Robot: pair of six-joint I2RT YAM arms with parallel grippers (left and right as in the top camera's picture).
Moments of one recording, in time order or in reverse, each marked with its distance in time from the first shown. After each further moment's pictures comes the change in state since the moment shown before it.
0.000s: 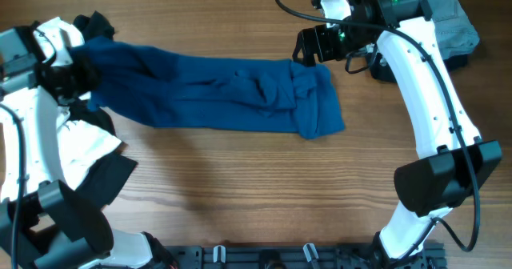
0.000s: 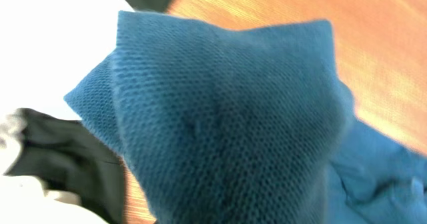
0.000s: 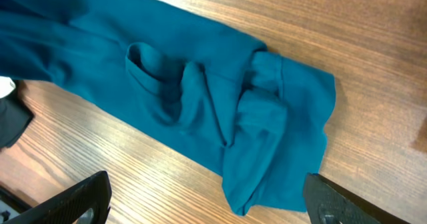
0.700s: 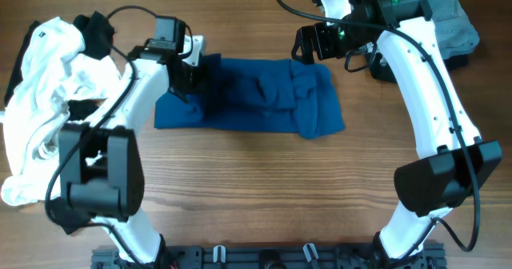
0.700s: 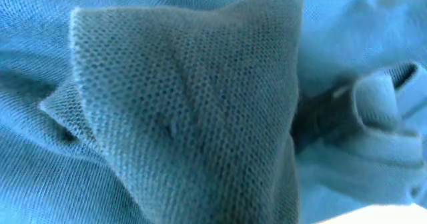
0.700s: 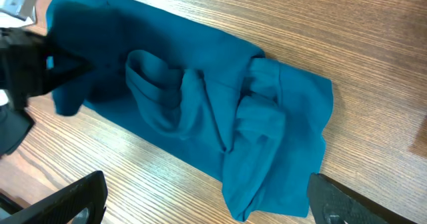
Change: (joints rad) left arm -0.550 0.255 -0.001 0.098 -0.041 -0.030; right arm 0.000 0.000 0.000 0.015 0.003 0.014
